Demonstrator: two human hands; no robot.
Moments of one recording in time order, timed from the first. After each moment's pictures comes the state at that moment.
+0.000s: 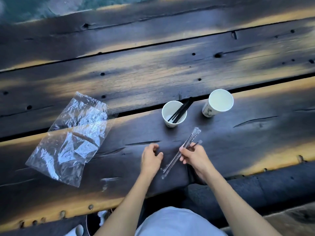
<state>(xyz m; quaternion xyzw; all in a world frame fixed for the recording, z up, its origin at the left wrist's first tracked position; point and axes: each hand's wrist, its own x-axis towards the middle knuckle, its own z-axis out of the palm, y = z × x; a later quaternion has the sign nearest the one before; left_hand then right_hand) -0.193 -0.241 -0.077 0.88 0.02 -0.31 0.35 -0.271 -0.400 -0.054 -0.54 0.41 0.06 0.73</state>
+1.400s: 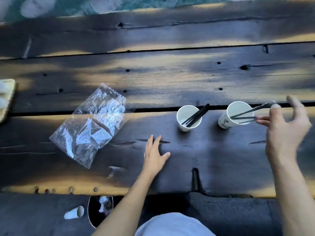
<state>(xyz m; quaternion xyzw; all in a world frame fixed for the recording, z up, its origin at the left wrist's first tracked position) -0.194 -0.231 -0.077 0.90 -0.01 -0.25 0.35 -0.233 -0.543 0.075 -0.68 0.37 -0.34 0.54</state>
